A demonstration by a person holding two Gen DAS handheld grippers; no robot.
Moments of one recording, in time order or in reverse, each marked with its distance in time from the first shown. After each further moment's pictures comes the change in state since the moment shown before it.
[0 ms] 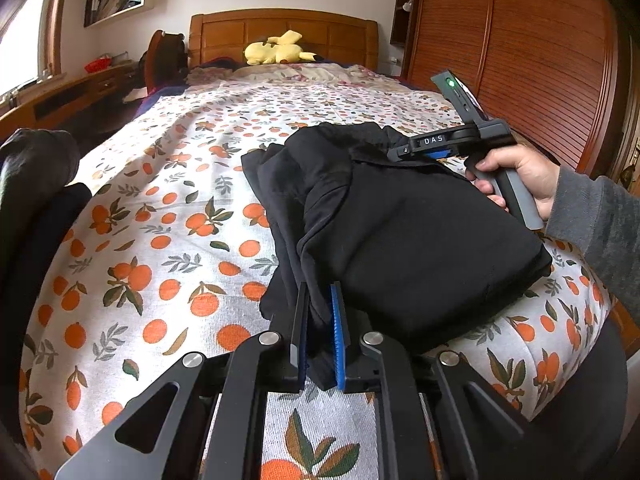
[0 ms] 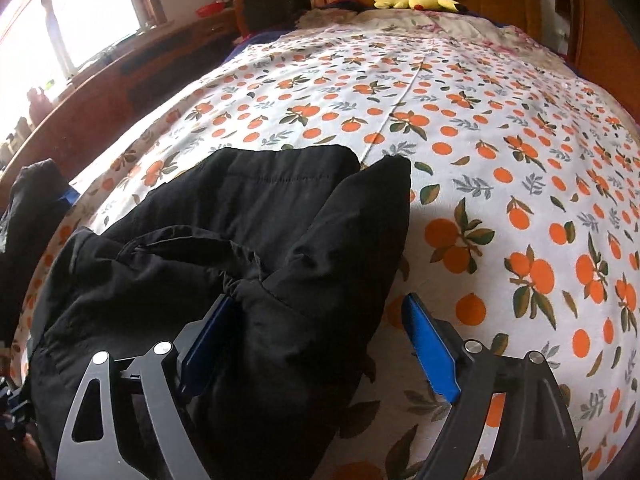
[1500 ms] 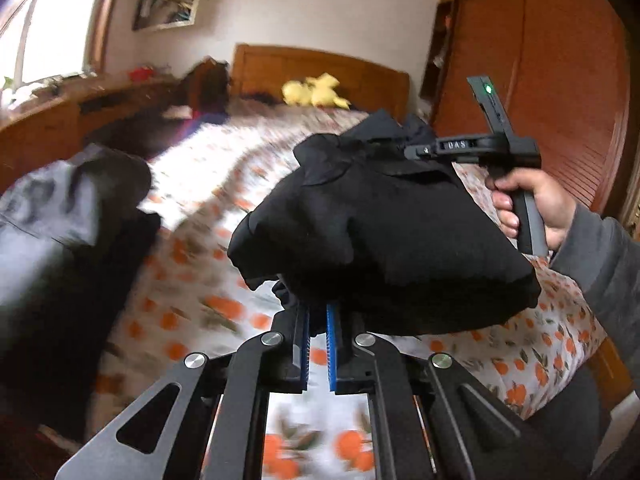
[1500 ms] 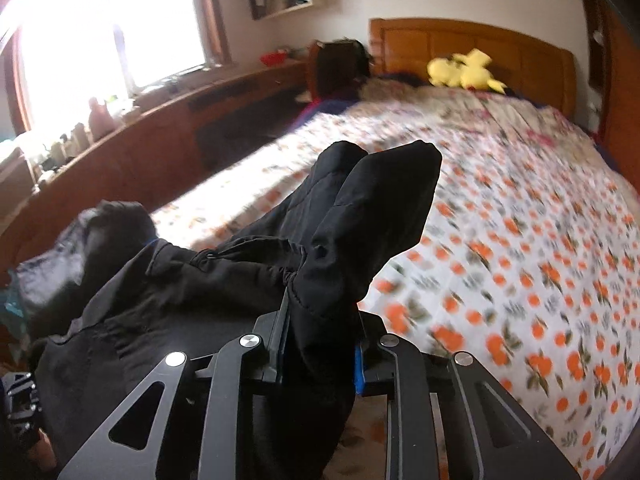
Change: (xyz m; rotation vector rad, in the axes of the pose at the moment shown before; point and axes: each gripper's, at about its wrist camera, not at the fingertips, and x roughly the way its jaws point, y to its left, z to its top) left arm -0.100 0.064 0.029 -0.129 -0.159 0.058; right arm -0.102 0.129 0.060 -0.148 -0.216 0.111
